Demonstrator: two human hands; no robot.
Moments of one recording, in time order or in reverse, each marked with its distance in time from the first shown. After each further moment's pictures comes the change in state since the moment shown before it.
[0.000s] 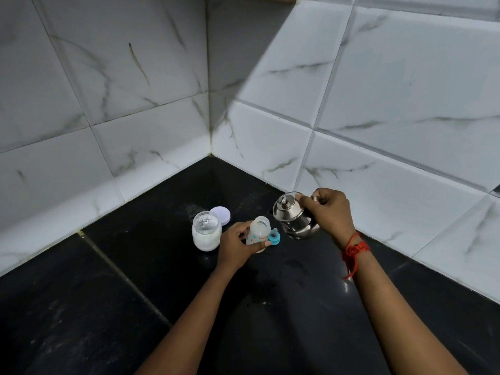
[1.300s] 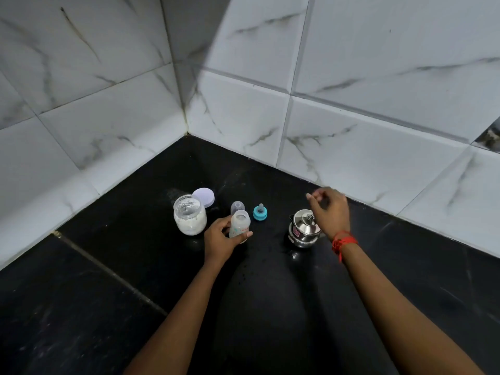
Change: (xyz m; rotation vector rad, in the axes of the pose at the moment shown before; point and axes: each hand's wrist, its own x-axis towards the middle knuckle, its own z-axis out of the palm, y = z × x) left_hand -0.014 -0.057 0.010 0.061 0.006 -0.097; right_hand -0.014 0.137 -0.012 -0.279 0.193 0.009
